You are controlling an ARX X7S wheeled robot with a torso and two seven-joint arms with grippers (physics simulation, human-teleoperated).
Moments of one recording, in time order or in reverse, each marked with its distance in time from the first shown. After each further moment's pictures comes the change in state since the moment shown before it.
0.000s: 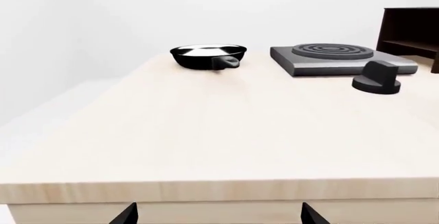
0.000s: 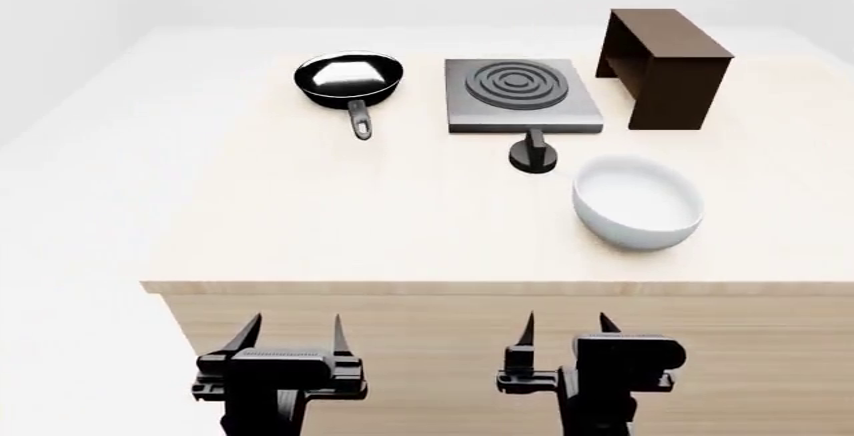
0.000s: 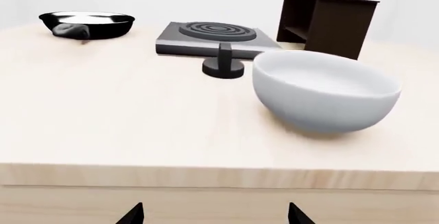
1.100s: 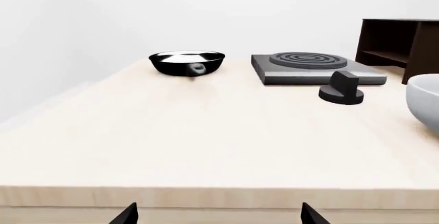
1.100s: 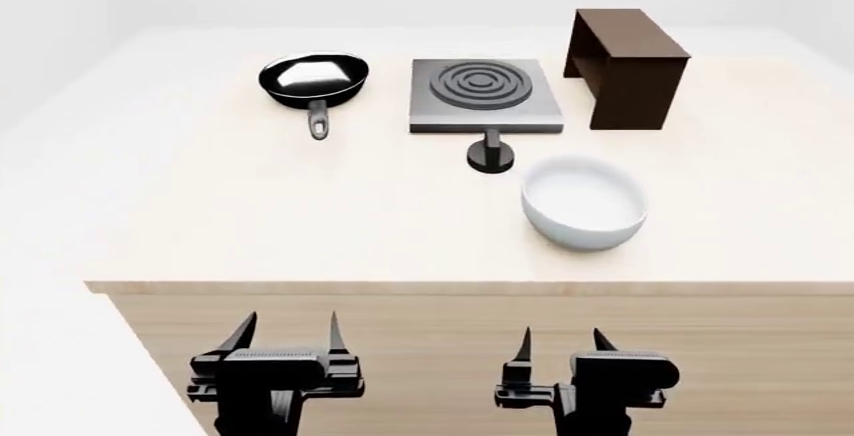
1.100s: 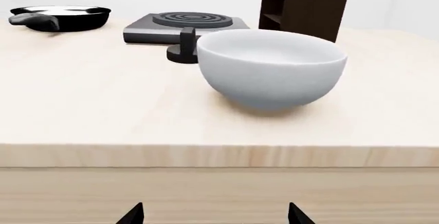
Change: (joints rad) left arm 0.019 0.018 -0.035 0.032 0.010 0.001 0.016; right arm -0.012 -0.046 0.032 0.163 -0.022 -0.162 -0.061
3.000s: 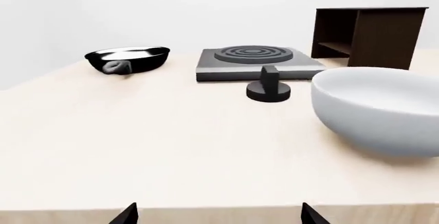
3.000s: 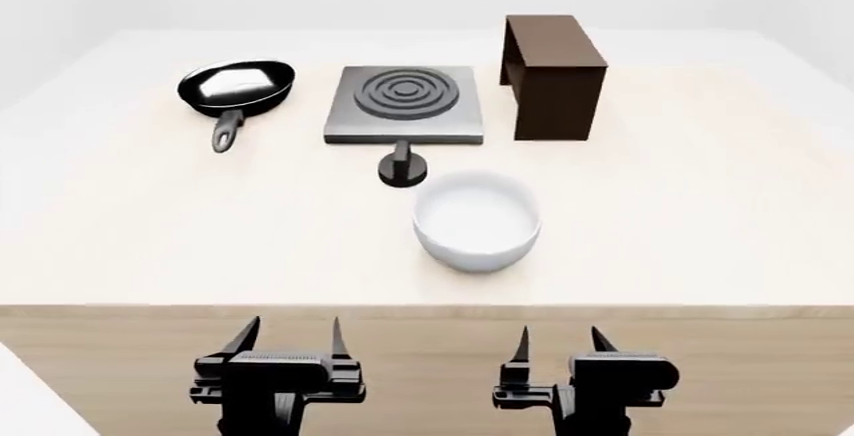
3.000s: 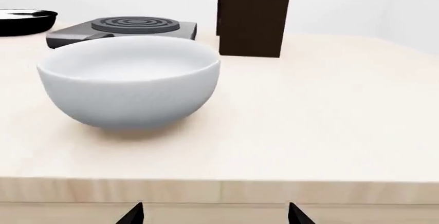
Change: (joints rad) left arm 0.007 0.035 -0.046 -0.020 0.051 -0.016 0.060; right arm -0.020 -0.048 0.066 -0.024 -0.070 0.003 -0.068
